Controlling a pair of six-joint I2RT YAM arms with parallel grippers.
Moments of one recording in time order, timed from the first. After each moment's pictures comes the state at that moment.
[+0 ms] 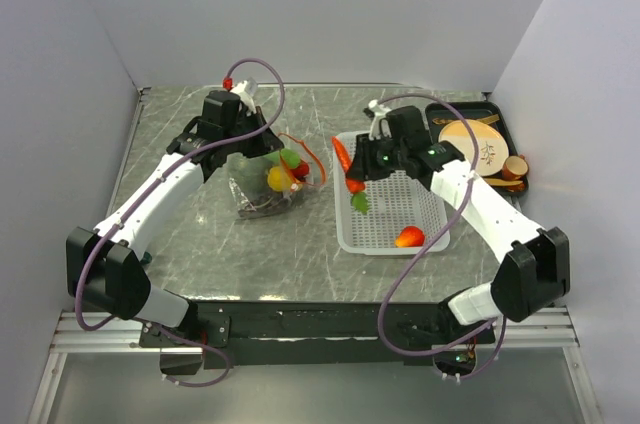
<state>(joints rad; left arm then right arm) -0.39 1.44 1.28 -0.39 0.24 -0.58 0.44 1.41 1.21 -0.54 -0.33 0.24</state>
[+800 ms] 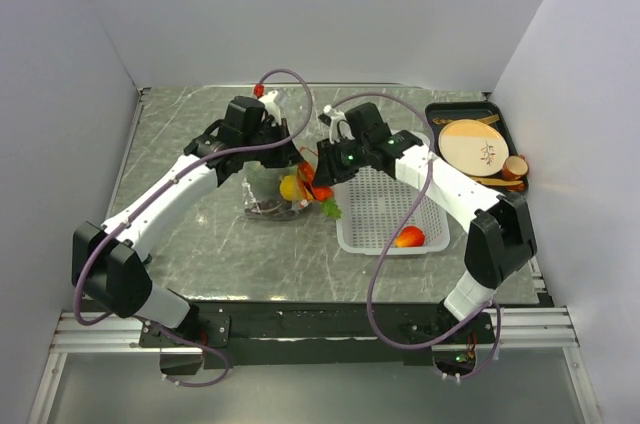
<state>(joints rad) -0.52 1.46 1.31 -0.45 0.27 -0.51 0.58 1.64 1.37 -0.54 -0.47 0.20</state>
